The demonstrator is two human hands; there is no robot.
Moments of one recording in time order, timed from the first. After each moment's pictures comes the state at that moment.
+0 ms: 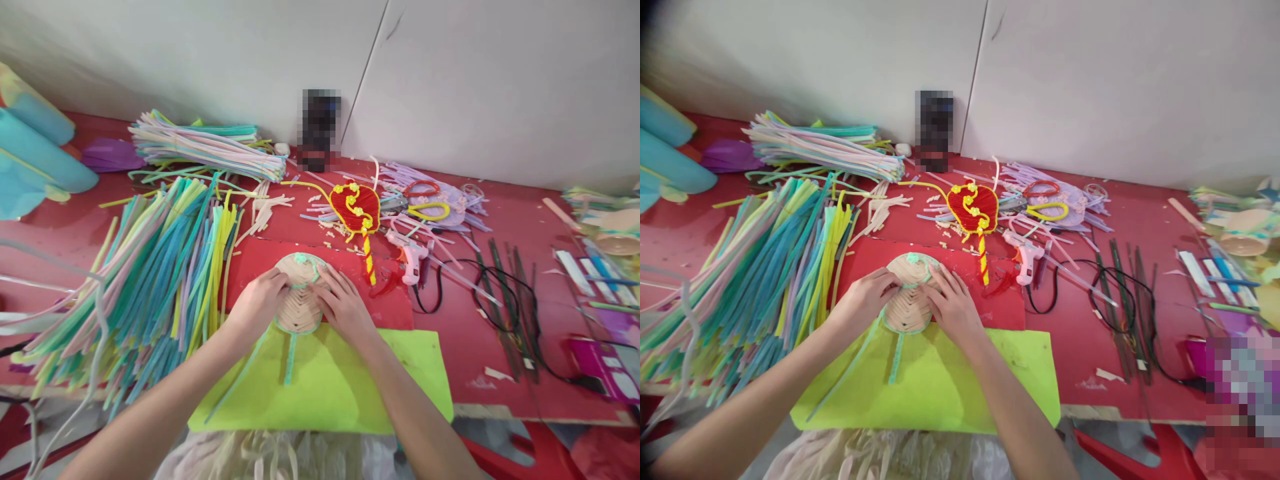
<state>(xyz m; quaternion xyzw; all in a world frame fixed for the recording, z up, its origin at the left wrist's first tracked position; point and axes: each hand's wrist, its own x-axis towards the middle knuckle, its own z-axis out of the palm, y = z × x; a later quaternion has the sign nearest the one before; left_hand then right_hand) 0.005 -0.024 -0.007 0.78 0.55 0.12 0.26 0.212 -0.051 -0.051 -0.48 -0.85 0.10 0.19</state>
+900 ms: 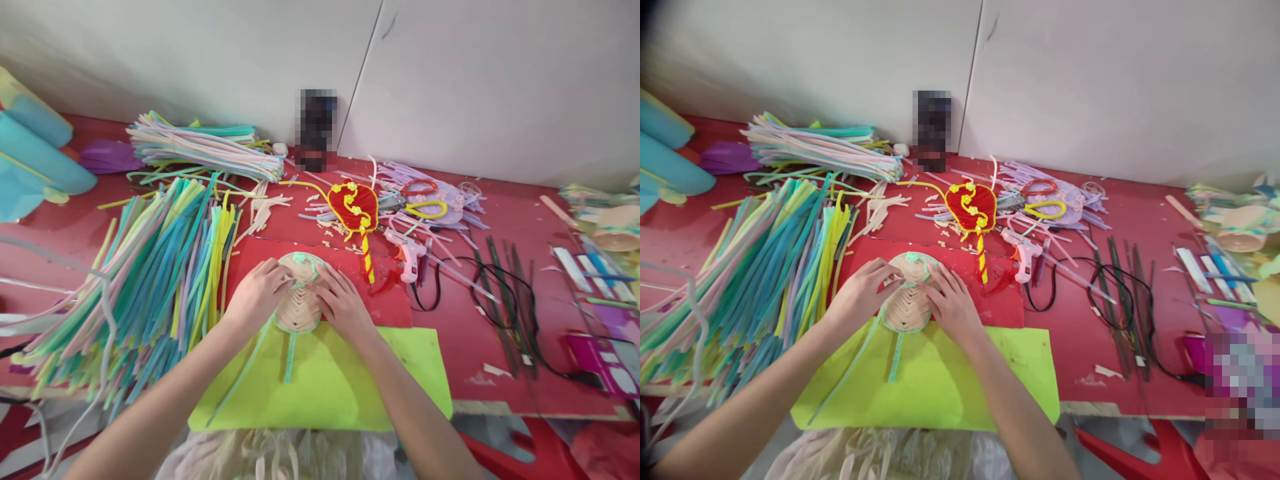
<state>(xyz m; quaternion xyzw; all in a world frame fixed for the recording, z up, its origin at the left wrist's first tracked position) 0.002 -0.017 -0.010 0.81 0.53 0.15 0.20 0.212 -0.051 -0.051 -0.48 -0.85 0.11 0.19</state>
